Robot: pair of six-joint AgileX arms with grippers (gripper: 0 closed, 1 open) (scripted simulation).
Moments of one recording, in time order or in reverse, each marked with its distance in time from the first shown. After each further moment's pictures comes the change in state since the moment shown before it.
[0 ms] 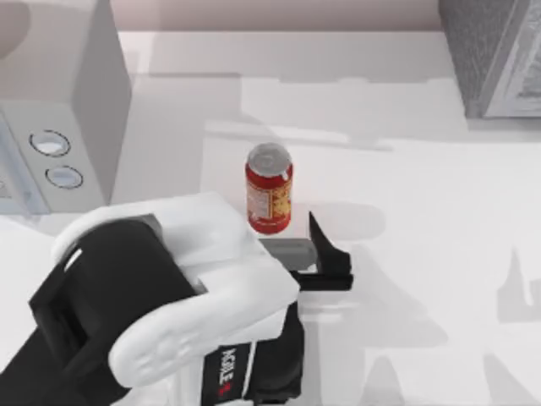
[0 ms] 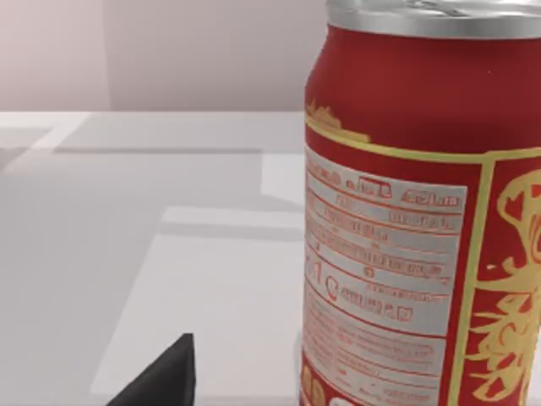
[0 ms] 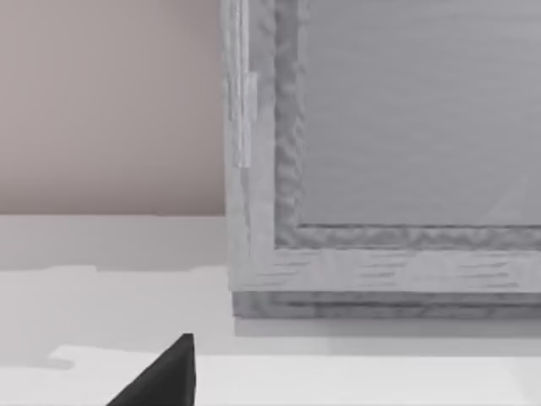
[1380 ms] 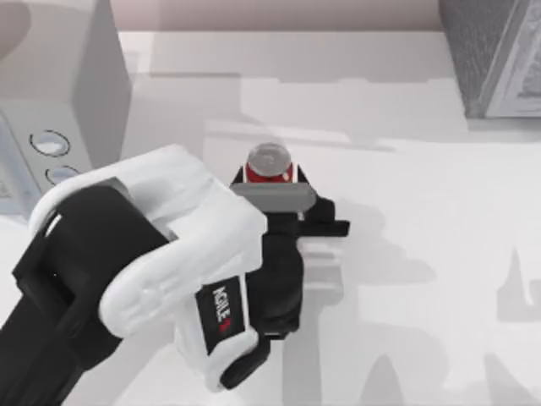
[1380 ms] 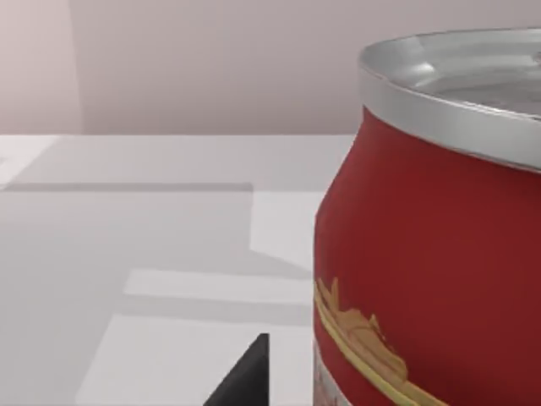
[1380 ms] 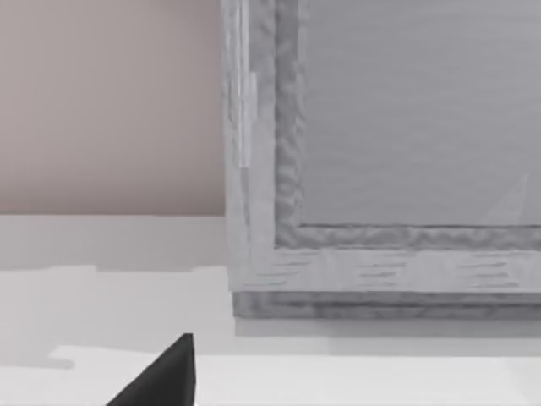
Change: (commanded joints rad) left arm 0.160 0.030 0.185 -0.159 0.160 -0.004; right arm 0.000 0.000 0.000 0.000 0.000 0.000
